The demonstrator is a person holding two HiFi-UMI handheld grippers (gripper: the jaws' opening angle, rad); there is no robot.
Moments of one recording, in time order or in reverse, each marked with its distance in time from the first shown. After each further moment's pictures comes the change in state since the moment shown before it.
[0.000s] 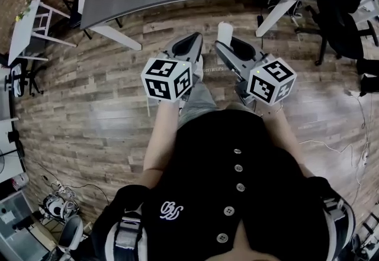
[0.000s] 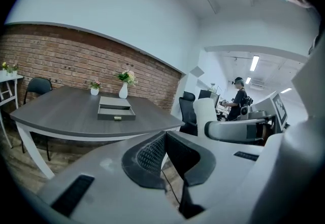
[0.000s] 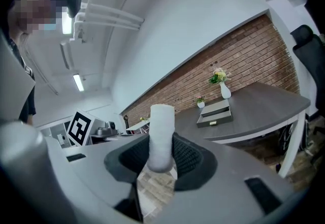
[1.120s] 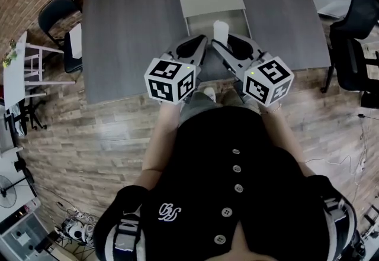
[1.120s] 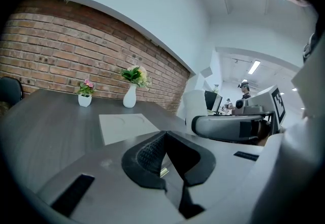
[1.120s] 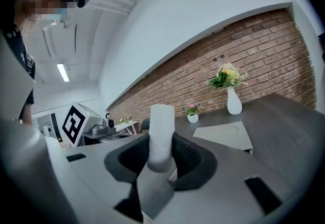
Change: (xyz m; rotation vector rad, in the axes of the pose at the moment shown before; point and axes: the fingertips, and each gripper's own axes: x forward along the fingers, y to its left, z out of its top) left arm 0.224 0.274 0.152 0.003 0.051 -0.112; right arm 0.315 -0.196 0.150 -0.087 0.028 -0.079
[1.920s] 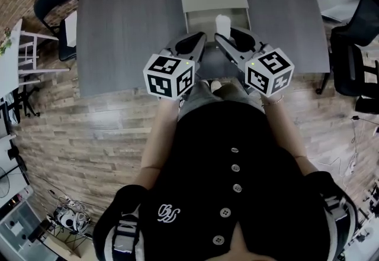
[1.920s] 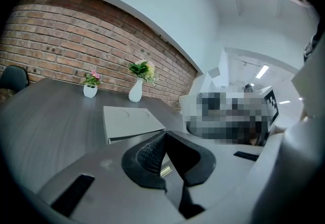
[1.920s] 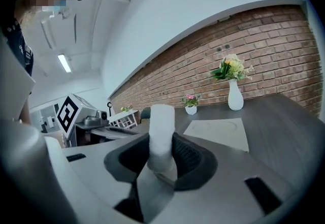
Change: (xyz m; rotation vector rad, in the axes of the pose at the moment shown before) left arm 0.016 0.019 -0.011 -0.087 0.024 0.041; right arm 0.021 -0.037 -0.013 -0.050 0.122 0.025
